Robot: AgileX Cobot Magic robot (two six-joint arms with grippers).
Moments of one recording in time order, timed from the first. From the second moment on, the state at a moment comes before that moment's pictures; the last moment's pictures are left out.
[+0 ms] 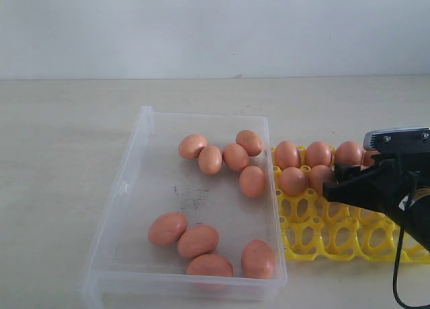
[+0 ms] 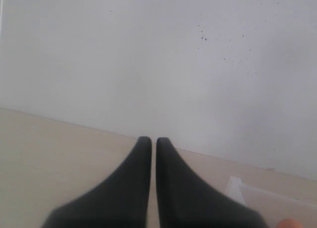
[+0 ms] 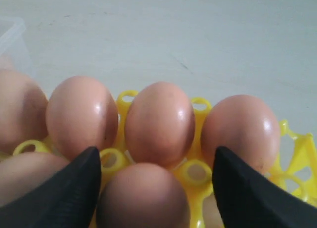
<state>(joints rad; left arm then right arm) 0.10 0.00 0.00 -0.40 0.00 0.18 0.31 1.86 -0.33 0.17 -1.01 0.00</state>
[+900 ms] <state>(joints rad) 0.10 0.00 0.00 -0.40 0.00 0.18 0.42 1.25 -0.55 -1.23 -0.81 0.47</state>
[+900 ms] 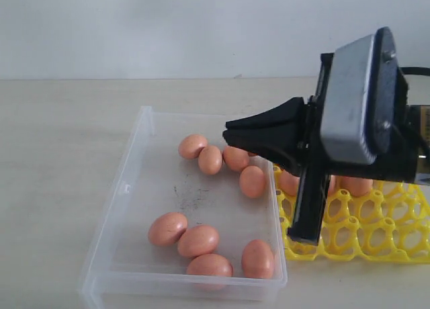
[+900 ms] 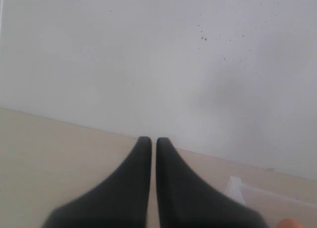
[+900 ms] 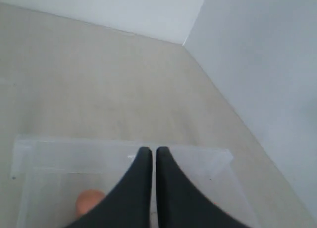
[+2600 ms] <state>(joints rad) 0.10 0.00 0.00 -0.40 0.00 0.18 0.61 2.18 -1.74 0.17 0.92 0.26</state>
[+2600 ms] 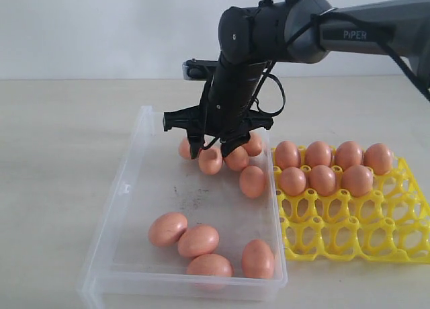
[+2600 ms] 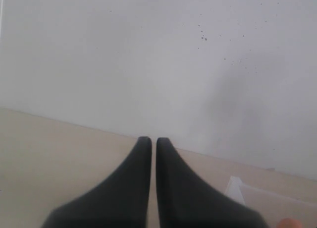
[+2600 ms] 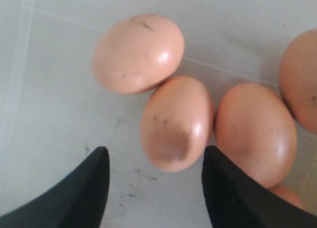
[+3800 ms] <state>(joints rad) 0.10 0.00 0.00 -0.40 0.00 0.18 0.60 2.29 -1.74 0.04 0.81 0.27</state>
